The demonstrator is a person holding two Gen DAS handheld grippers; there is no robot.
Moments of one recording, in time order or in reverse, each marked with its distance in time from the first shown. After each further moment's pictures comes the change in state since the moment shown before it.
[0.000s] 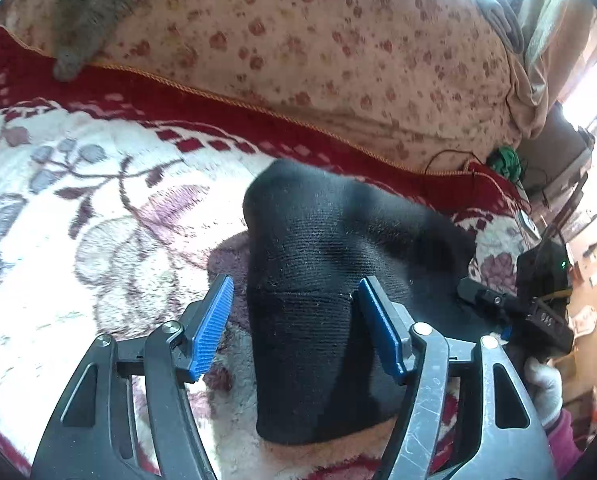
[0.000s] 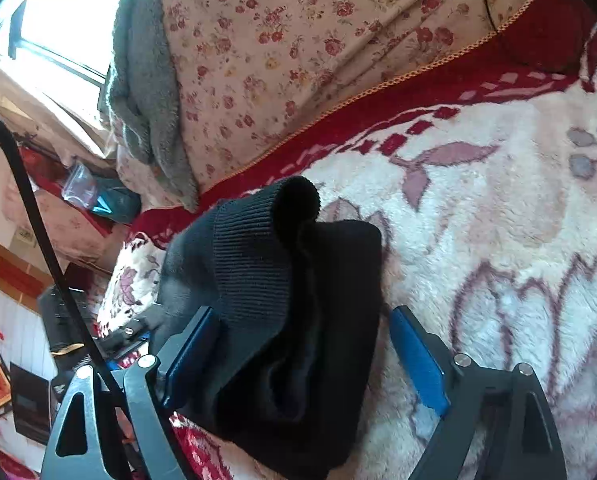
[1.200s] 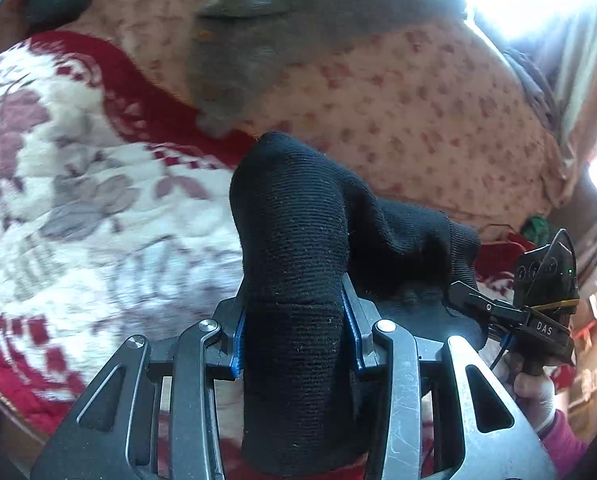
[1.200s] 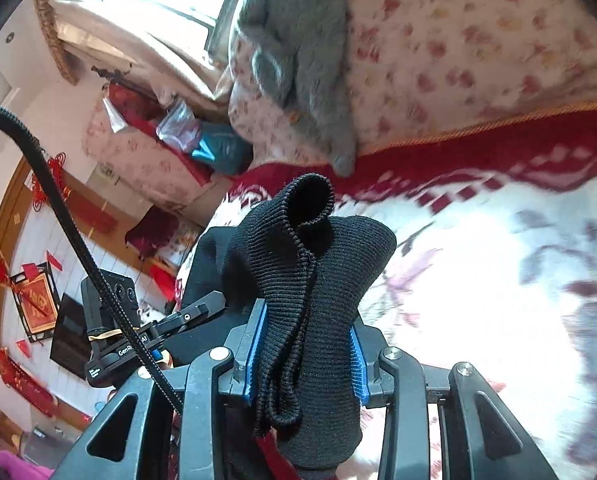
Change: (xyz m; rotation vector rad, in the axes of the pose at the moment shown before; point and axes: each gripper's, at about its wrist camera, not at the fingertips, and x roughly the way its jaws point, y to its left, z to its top) left arm -0.144 0.124 0.019 -0.127 -0.163 0.165; right arm 0.122 0.180 -0.002 -0.190 0.118 0.337
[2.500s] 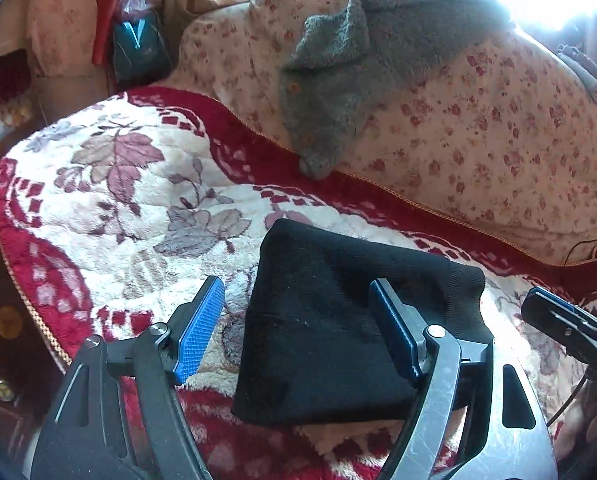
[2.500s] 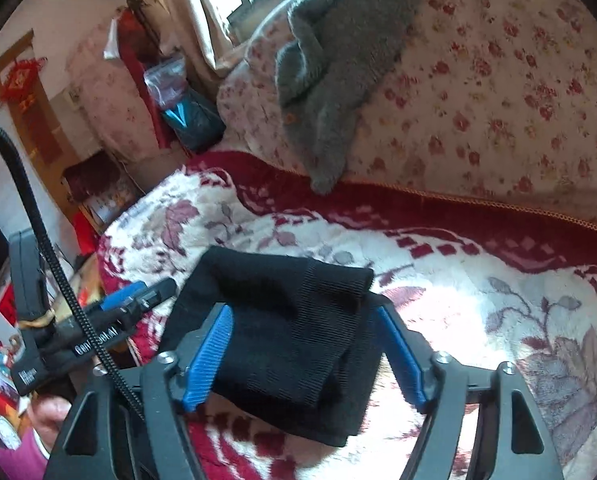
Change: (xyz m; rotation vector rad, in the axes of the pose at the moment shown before) left arm -0.031 -0.013 -0.033 0.040 -0.217 0.411; right arm 0.011 0.073 -0.019 -0.332 -0.068 -0.336
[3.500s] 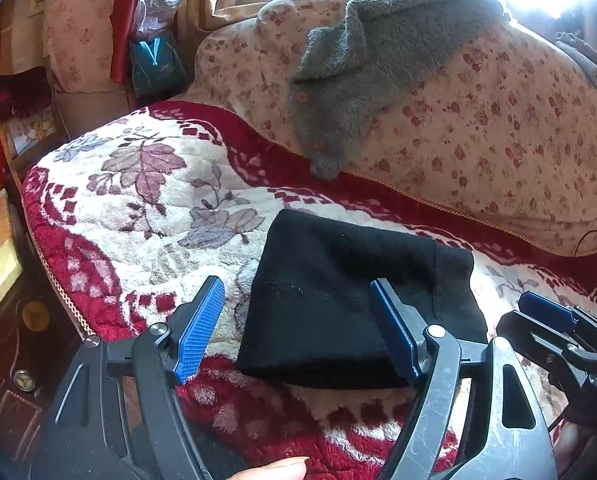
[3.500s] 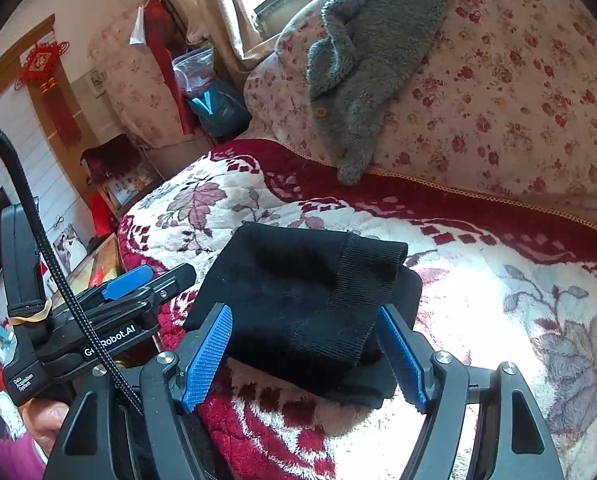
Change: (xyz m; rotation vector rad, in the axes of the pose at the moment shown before) left arm -0.037 -0.022 -0.018 0.025 -0.024 0.088; right arm -0.016 0.025 -0.022 -0.070 0.028 0.045
